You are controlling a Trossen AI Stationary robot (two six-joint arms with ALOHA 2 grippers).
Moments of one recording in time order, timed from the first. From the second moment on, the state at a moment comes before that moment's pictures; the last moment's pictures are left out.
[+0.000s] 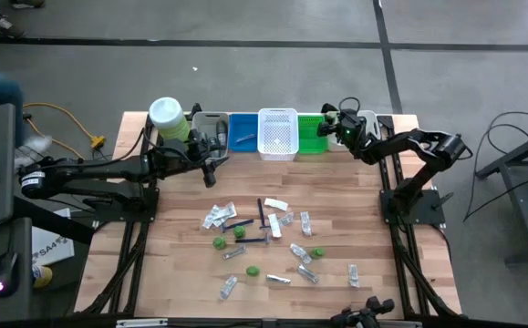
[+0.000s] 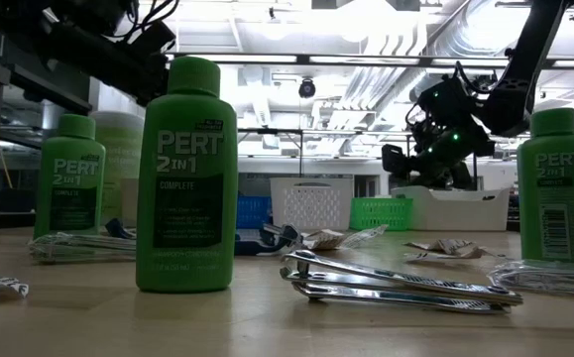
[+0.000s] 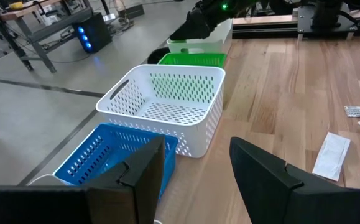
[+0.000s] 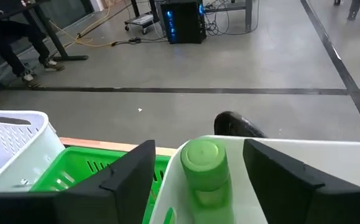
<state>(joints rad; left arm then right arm) 0.29 0.90 0.45 0.21 -0.18 0.15 -0.79 1.62 0.45 0.84 0.41 0.36</state>
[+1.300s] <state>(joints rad) 0.29 0.90 0.45 0.21 -0.18 0.07 -0.54 0.61 0.45 -0.07 -0.09 0.06</state>
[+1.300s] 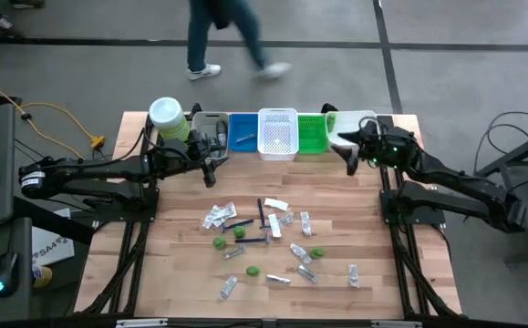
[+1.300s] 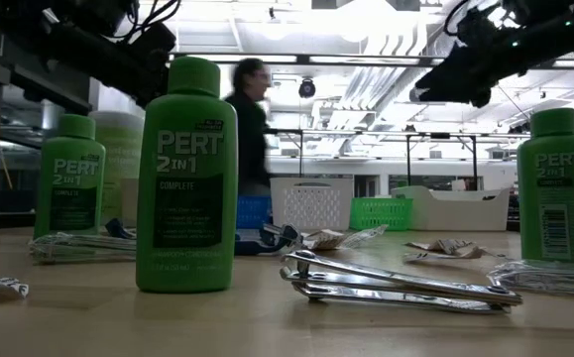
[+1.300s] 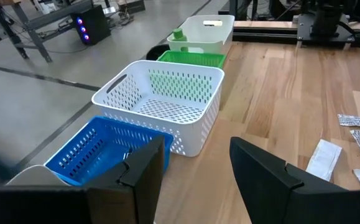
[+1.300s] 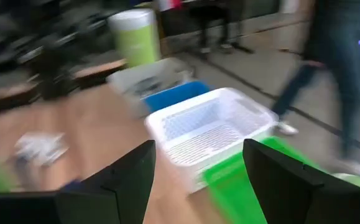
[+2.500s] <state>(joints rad) 0.29 0.90 0.45 0.15 -0.18 0.05 0.50 1.04 0.45 -0.24 0.06 0.49</state>
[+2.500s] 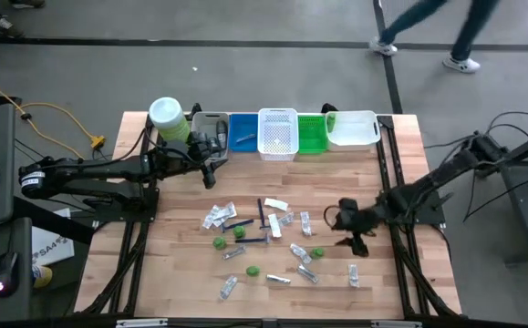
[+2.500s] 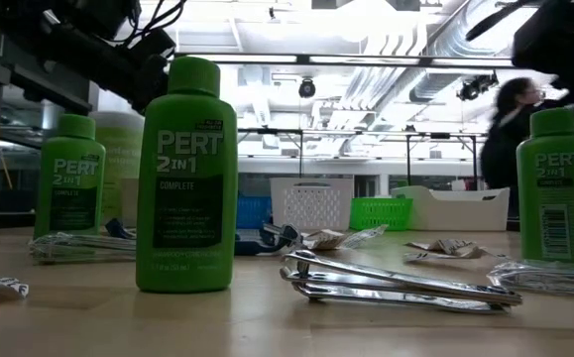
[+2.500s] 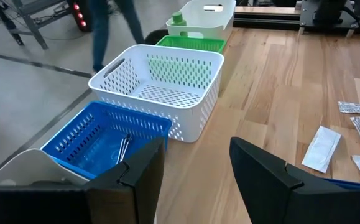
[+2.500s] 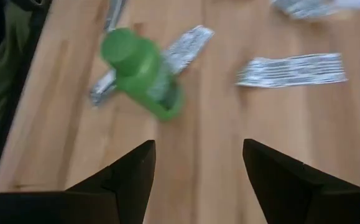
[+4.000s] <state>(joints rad) 0.29 0.90 0.45 0.15 -0.18 0.05 0.70 1.40 0.45 0.30 0.43 0.61</state>
